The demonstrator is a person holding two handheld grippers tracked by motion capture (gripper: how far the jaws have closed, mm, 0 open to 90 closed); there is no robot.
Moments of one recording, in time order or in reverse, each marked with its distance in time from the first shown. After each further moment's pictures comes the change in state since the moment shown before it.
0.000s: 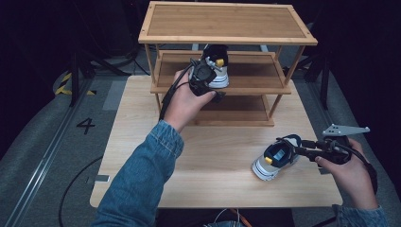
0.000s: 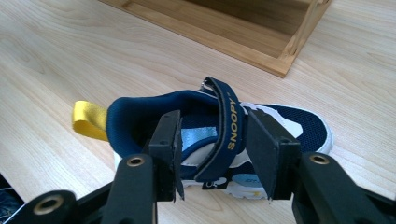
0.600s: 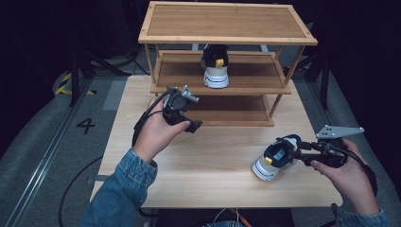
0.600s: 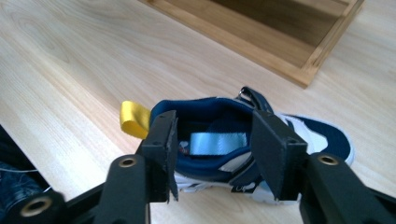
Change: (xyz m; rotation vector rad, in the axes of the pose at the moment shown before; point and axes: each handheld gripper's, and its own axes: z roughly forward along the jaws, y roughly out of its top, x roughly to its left) left arm -0.012 -0.087 -0.031 0.135 -0.012 0.007; right arm 0.028 0.013 -0.006 0.035 0.019 -0.078
